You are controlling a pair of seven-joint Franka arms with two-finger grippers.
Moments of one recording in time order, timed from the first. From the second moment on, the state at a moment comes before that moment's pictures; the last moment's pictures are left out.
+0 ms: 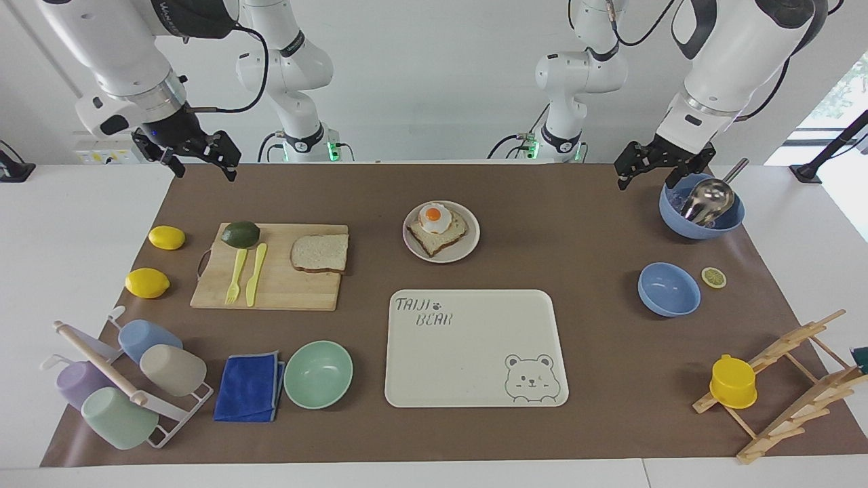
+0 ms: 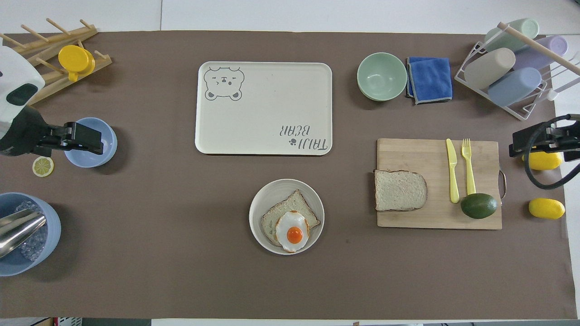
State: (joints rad) left arm -0.08 -0.02 -0.07 -1.61 -0.03 1.53 -0.11; right arm 0.10 -0.02 -0.13 -1.58 0.00 1.46 0.08
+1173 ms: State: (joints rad) left arm -0.08 -0.02 -0.07 -1.61 -0.03 1.53 -0.11; right arm 0.57 0.27 -0.11 -1.91 -0.15 1.95 0.49
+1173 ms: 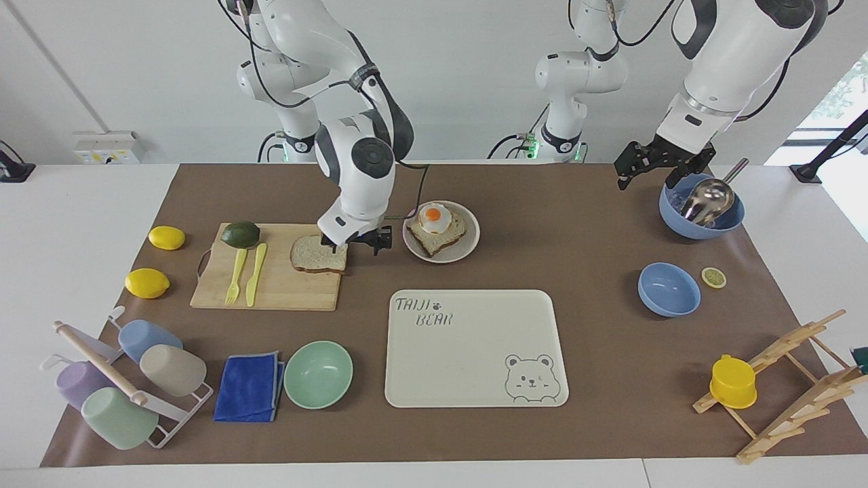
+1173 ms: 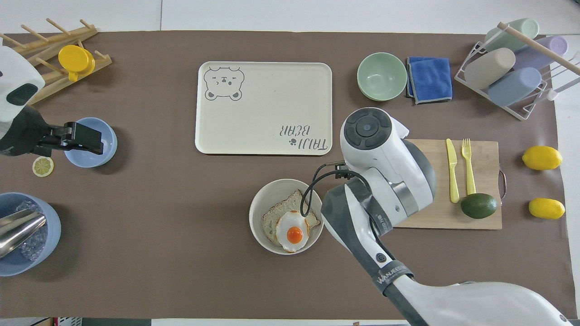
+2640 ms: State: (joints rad) left arm -0.08 -0.02 -0.07 -1.61 -0.03 1.53 -0.11; right arm 0.54 0.28 -0.12 -2.03 -0.24 1.97 0.52
